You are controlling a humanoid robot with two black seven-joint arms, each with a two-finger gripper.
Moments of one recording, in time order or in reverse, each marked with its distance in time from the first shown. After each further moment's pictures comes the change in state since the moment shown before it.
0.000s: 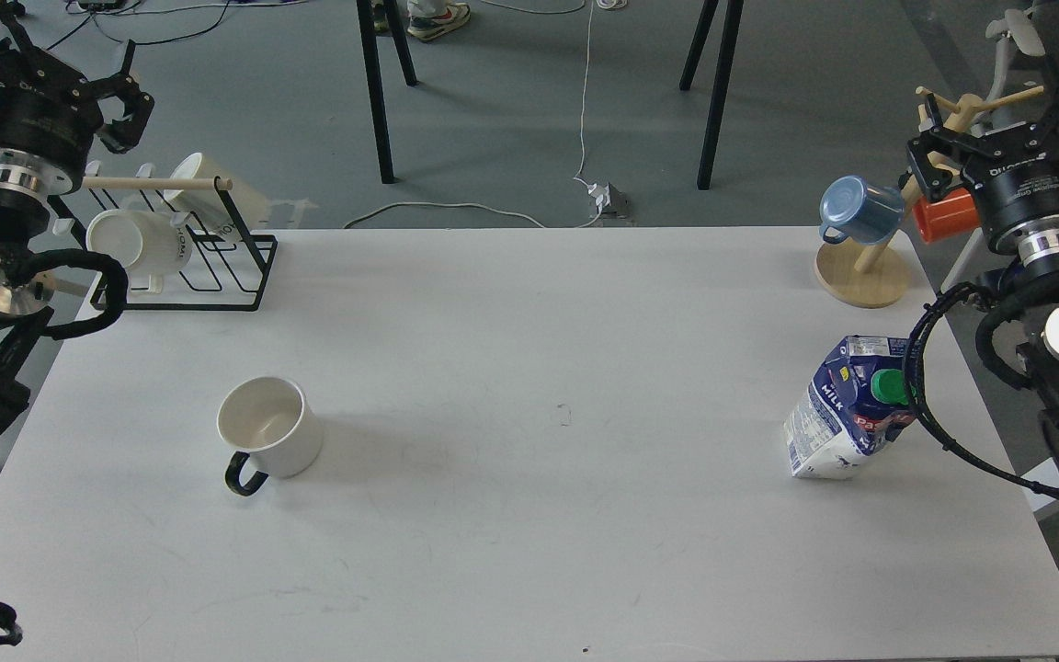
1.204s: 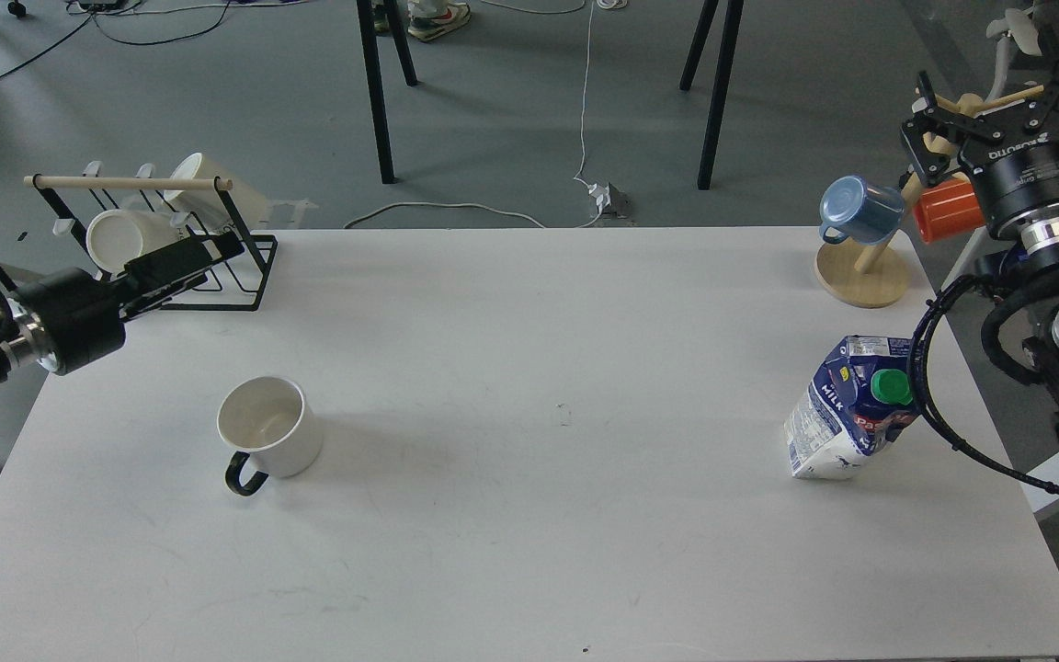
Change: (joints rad) left arm 0.288 0.372 0.173 -0.399 1.424 0.053 -0.028; right arm -0.029 -0.055 0.010 0.133 -0.010 0.000 0.004
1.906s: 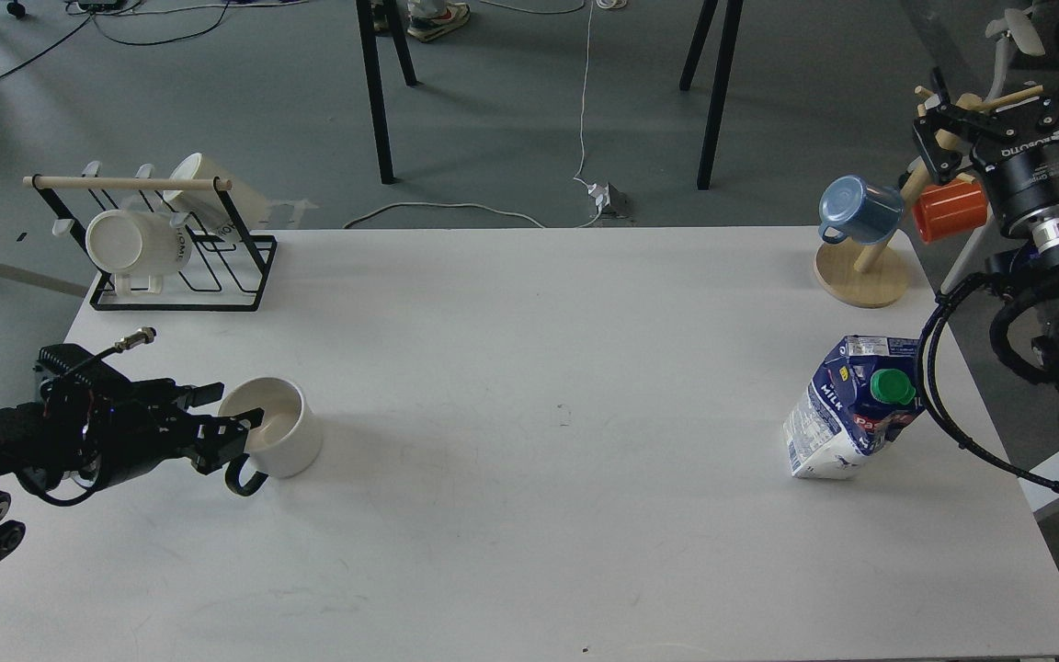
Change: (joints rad) left arm 0.041 -0.126 0.179 0.167 0.634 0.228 0.013; right arm -0.002 0.002 0.004 -0.006 0.000 0.000 0.000
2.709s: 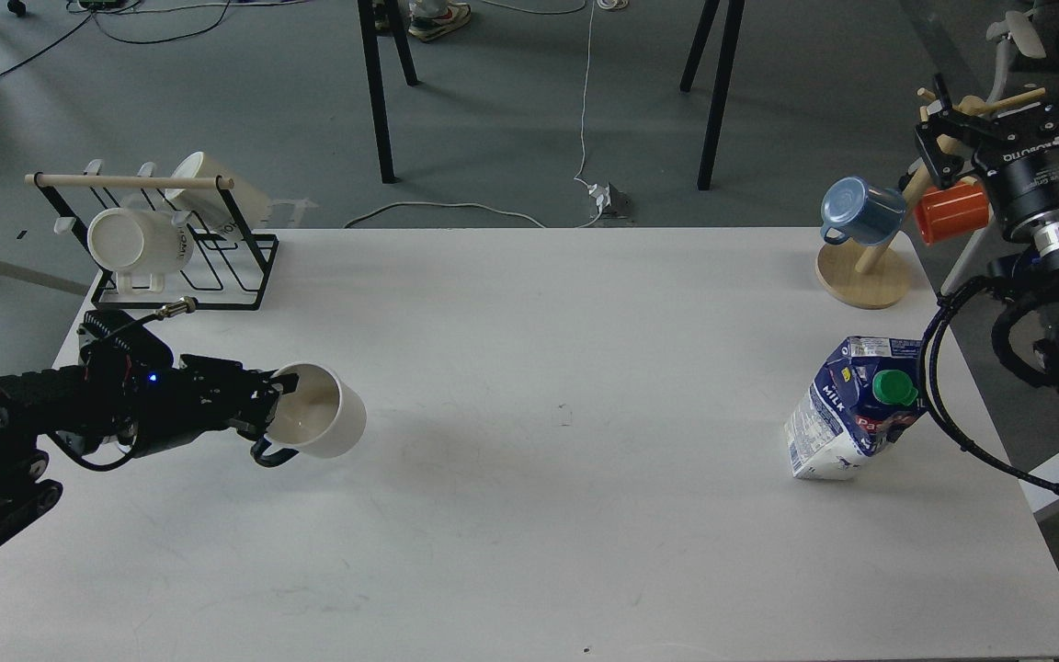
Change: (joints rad) left arm -0.152 -0.018 0.005 -0.173 -0.001 -0.169 -0.029; right arm -0.003 -0.002 0.000 -0.011 0.000 0.000 0.001
